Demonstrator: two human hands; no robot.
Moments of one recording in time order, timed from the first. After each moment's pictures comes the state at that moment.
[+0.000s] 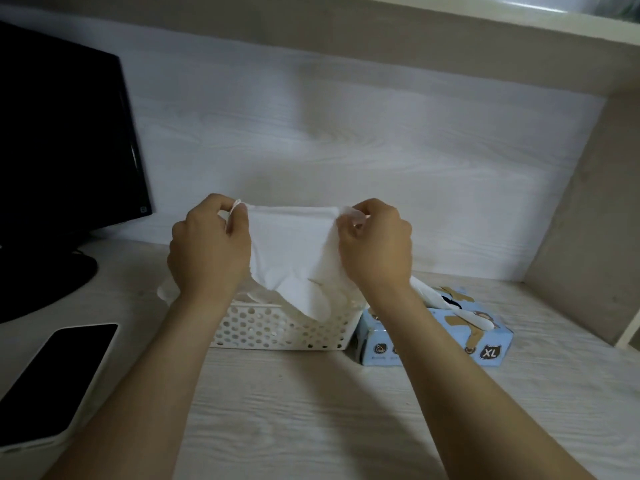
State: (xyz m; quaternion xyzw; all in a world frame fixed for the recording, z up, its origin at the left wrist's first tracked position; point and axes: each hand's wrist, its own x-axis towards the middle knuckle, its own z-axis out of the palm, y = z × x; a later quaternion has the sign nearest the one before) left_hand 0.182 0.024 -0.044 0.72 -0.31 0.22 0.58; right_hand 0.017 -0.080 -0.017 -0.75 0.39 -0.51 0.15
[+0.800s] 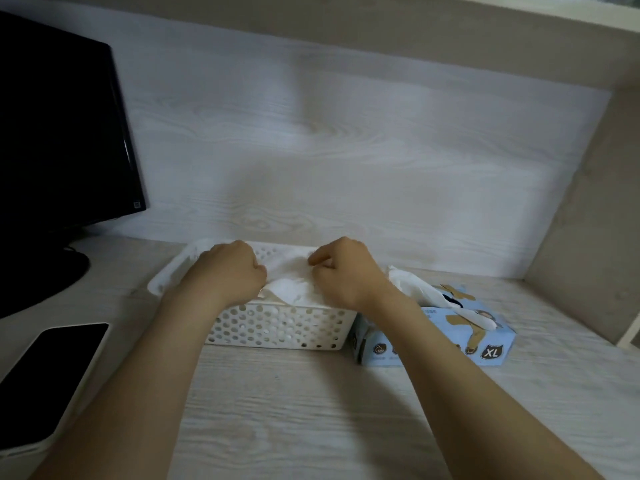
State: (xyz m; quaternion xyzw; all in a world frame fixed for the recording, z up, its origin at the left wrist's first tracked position) left_hand 0.200 0.015 -0.058 0.84 -0.47 -0.02 0.26; right_hand 0.031 -0.104 -0.052 -0.90 0.33 -0.24 0.16
